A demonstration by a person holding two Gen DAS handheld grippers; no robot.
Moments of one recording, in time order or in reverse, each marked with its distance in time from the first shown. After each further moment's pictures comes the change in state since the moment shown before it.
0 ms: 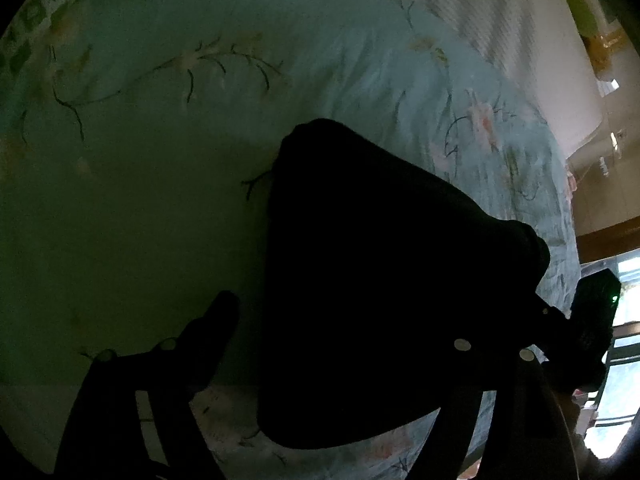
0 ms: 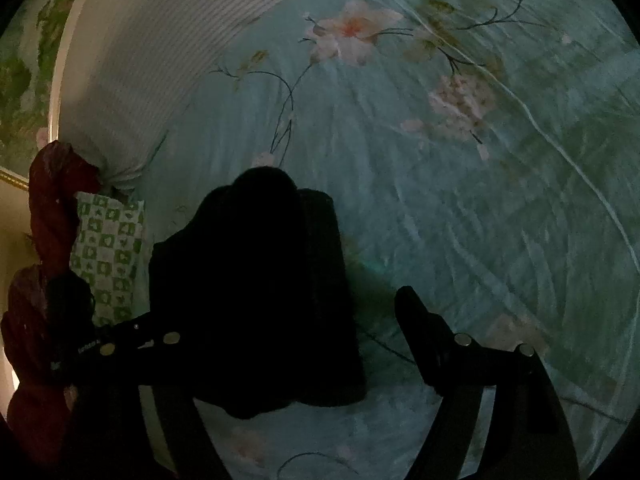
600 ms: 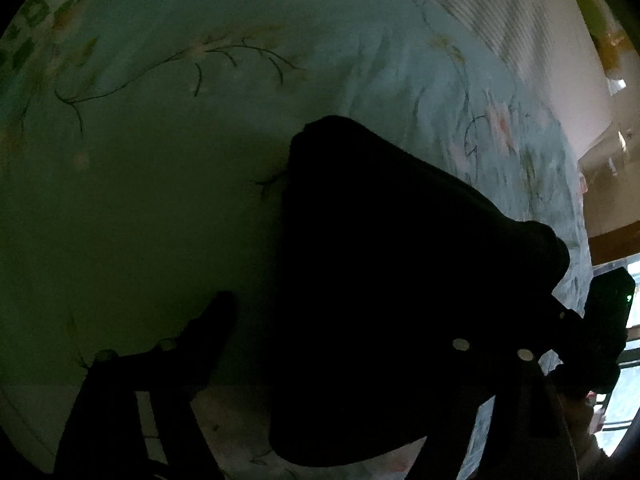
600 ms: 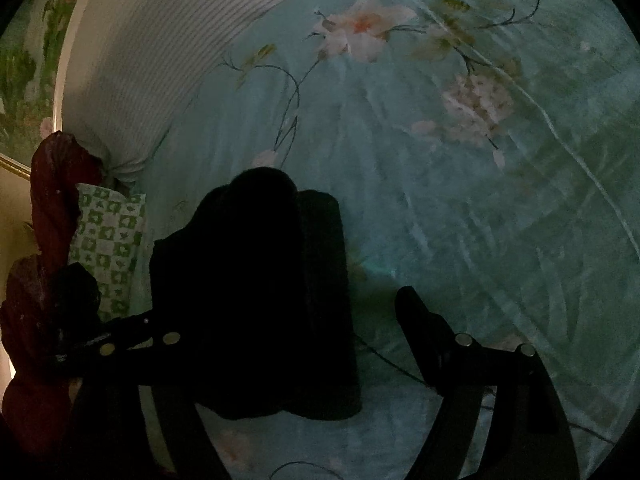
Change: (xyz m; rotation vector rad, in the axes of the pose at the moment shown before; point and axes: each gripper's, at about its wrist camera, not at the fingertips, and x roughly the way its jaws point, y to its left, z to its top) left arm 0.013 0.005 0.000 0.005 -0.016 0.042; right arm 0.010 -0.004 0.004 -0.014 0.023 0.030
